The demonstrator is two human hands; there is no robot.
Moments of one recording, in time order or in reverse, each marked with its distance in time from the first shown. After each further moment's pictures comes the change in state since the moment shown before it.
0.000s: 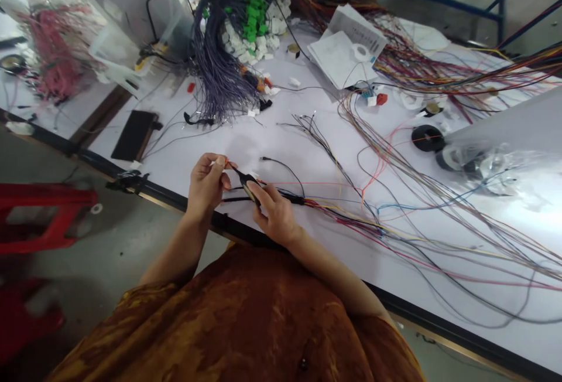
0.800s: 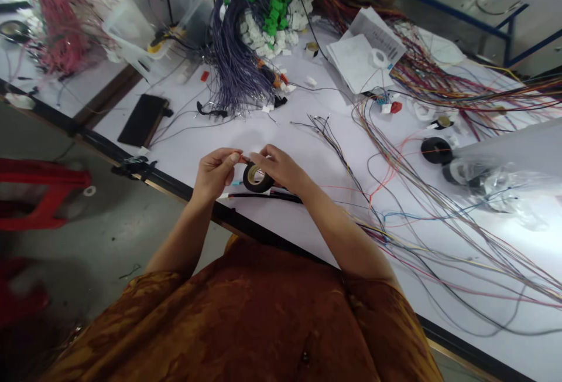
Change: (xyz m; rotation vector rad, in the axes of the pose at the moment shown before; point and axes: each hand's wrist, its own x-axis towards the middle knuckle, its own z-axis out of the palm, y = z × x) left_hand 0.015 -0.007 -0.023 0.010 -0.120 0.073; right_hand 0.113 0.004 -0.024 0.556 -0.446 0.581
